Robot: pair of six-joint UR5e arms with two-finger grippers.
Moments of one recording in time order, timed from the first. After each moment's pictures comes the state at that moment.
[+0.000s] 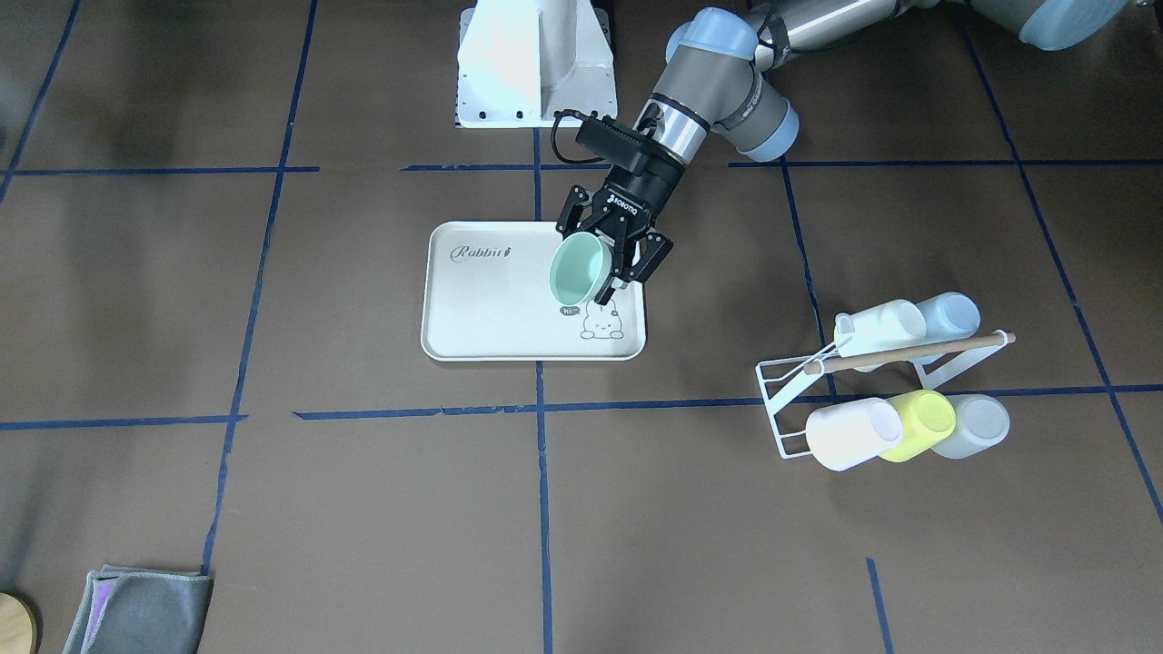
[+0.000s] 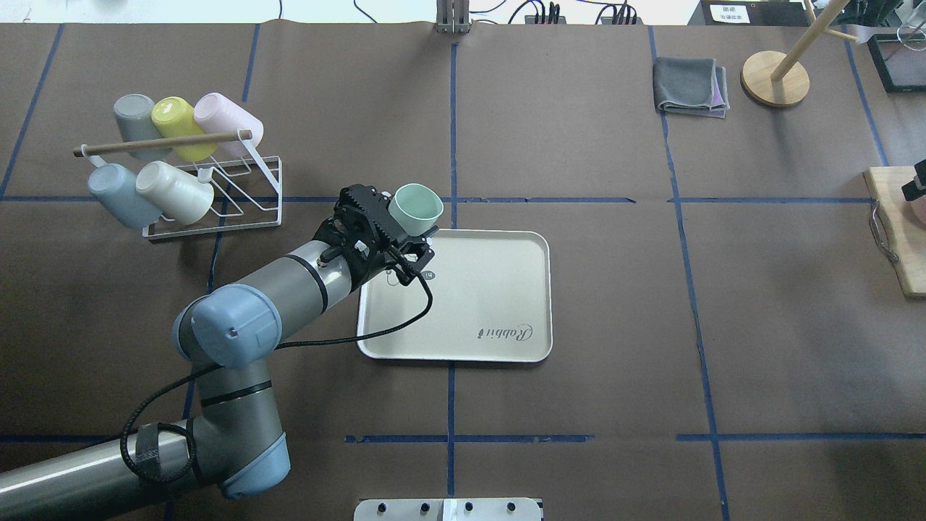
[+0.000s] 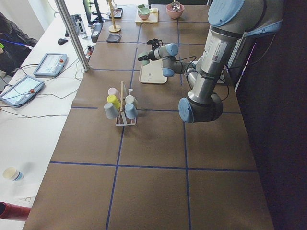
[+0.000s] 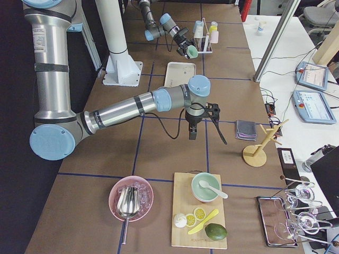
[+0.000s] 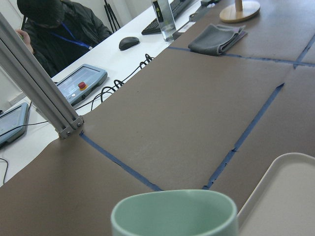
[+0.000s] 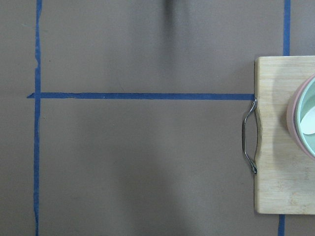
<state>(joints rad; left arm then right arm) -0.39 -2.08 -1.56 -2.67 -1.22 -0.35 1.35 -1.57 1.92 -1.69 2.36 0.32</state>
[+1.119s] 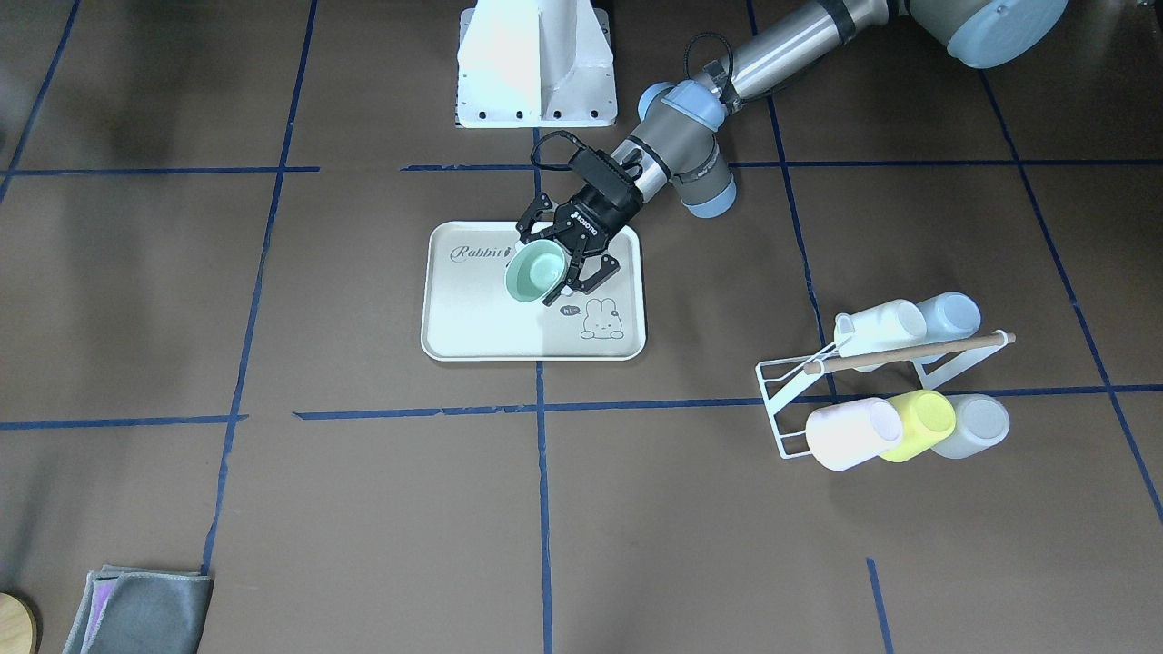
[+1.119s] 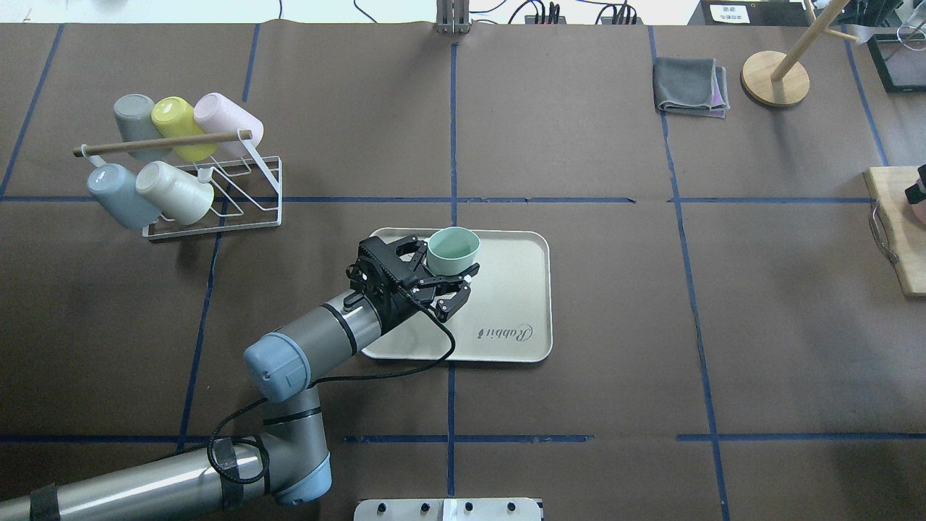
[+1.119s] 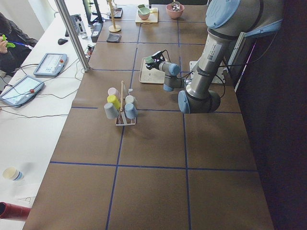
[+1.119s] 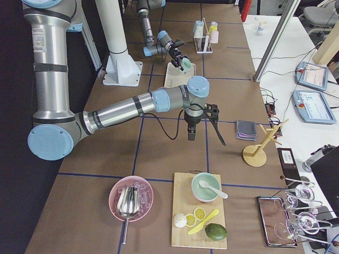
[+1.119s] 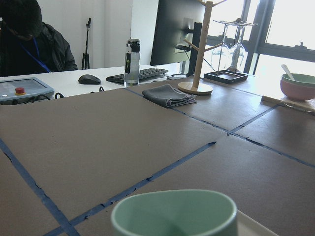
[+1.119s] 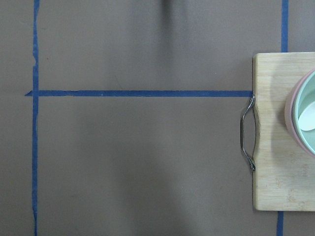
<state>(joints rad) -0.31 -2.22 -1.18 -3.17 -1.20 -0.51 1.35 -1.58 1.93 -1.69 2.36 0.32</state>
